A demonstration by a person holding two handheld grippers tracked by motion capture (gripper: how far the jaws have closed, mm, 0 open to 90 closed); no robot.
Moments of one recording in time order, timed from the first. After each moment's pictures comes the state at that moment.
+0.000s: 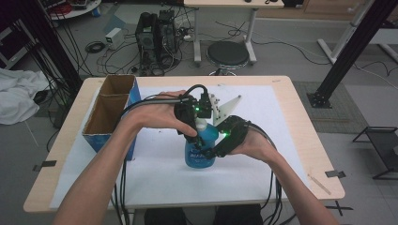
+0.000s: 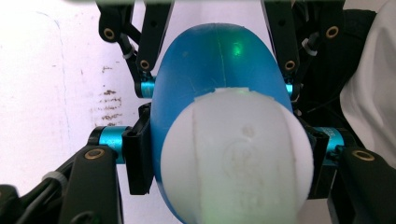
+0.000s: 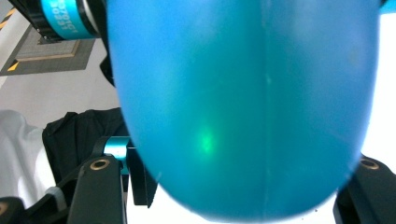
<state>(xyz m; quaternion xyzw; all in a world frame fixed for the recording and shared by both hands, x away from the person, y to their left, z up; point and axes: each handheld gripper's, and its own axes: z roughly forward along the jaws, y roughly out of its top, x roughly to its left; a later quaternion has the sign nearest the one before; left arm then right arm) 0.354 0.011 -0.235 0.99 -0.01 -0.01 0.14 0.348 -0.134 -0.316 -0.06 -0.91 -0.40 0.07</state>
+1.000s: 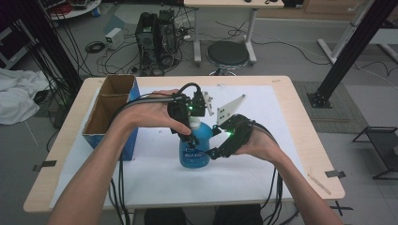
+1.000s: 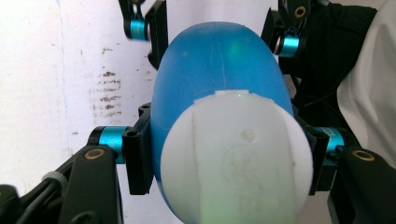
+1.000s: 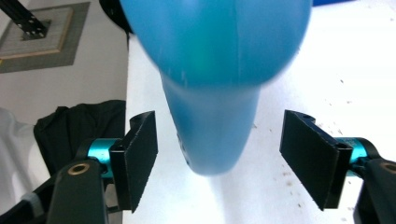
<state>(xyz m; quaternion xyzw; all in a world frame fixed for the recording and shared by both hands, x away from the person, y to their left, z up) 0.357 0.027 -0.233 0.99 0.01 -0.01 0.13 0.351 -0.147 -0.313 -0.08 -0.93 -0.37 0.03</state>
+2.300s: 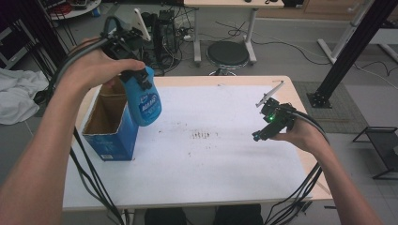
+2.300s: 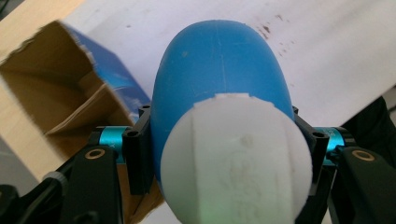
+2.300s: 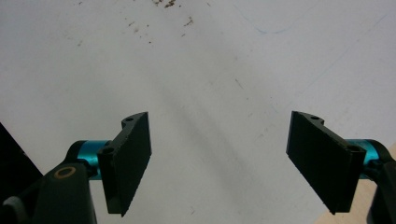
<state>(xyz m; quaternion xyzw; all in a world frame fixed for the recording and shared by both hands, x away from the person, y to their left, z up) 0.393 0.150 -0.116 0.87 0.47 0.07 0.12 0.373 -0.246 -0.290 -0.33 -0.92 -0.18 -0.10</state>
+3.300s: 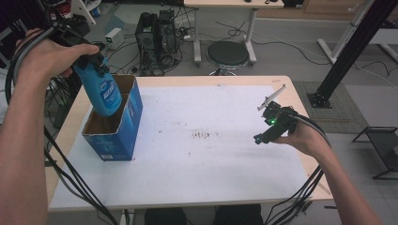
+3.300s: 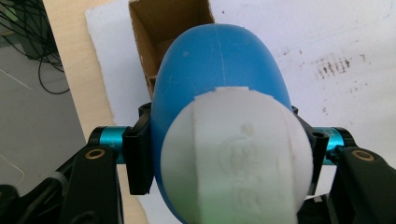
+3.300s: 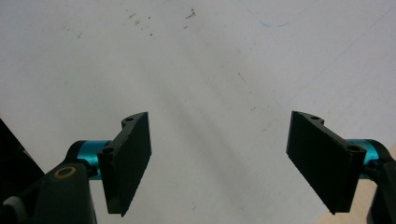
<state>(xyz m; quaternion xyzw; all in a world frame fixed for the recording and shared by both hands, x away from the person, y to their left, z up) 0.408 0.242 -0.117 0.78 0.60 0.11 0.11 0.367 -0.251 -0.296 -0.32 -0.92 -0.18 -0.09</state>
